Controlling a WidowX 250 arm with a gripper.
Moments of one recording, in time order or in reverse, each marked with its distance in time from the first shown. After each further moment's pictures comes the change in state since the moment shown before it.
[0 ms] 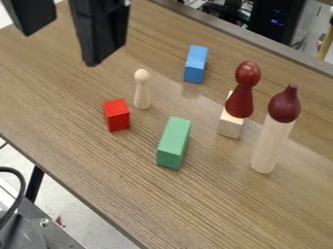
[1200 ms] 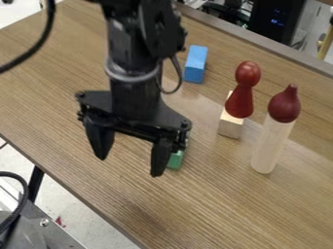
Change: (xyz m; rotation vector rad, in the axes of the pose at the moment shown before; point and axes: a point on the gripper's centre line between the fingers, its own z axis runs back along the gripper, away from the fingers) arm 0.030 -0.005 -0.156 0.055 0.057 0.289
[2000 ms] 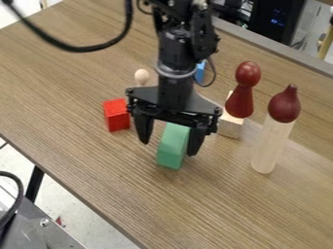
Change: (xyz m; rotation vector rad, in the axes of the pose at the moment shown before) arm 0.065 -0.017 -0.041 -0.007 -0.004 0.035
